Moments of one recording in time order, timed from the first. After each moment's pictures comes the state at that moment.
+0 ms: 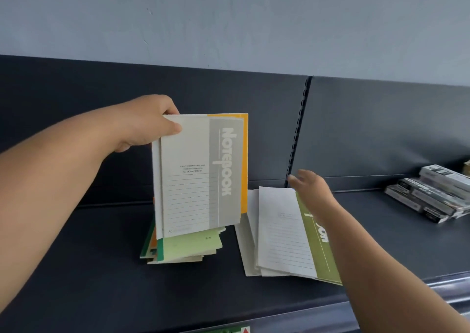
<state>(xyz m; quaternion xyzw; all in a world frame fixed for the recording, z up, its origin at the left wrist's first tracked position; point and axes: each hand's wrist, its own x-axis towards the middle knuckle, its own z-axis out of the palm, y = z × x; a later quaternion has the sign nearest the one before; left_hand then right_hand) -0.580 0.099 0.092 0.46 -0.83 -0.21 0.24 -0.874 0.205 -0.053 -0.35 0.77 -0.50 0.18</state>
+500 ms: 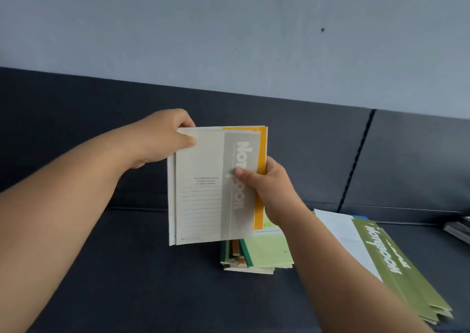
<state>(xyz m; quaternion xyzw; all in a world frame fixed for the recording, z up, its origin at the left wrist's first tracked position) -0.438 0.091 0.096 0.44 -0.82 -0.20 0.31 -0.648 0.145 0.006 -0.50 0.51 -0.60 0.36</state>
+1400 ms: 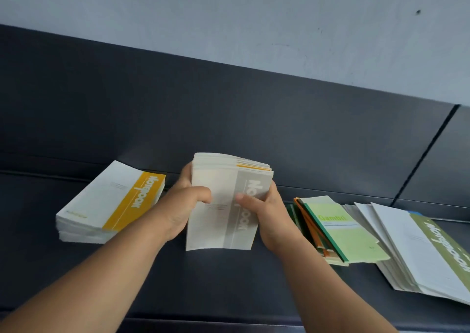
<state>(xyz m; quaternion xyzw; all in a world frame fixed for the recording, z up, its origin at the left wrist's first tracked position) -0.312 0.050 -0.046 0.37 -0.57 -0.61 0.42 -0.489 0.092 -0.071 -0.45 0.50 -0.60 0.44</state>
